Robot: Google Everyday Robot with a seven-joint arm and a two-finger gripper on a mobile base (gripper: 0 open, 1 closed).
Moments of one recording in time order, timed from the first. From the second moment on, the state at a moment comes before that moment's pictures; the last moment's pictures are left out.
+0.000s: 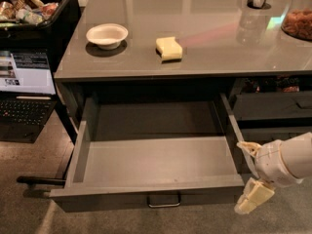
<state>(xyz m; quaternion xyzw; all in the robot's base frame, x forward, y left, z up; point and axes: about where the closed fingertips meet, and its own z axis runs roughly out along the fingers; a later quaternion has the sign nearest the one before) 0.392 -0.228 0.705 -0.58 0.77 0.13 0.23</state>
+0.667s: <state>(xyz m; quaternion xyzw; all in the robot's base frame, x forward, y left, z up) 0.423 -0.225 0.663 -0.56 0.78 0.10 0.25</state>
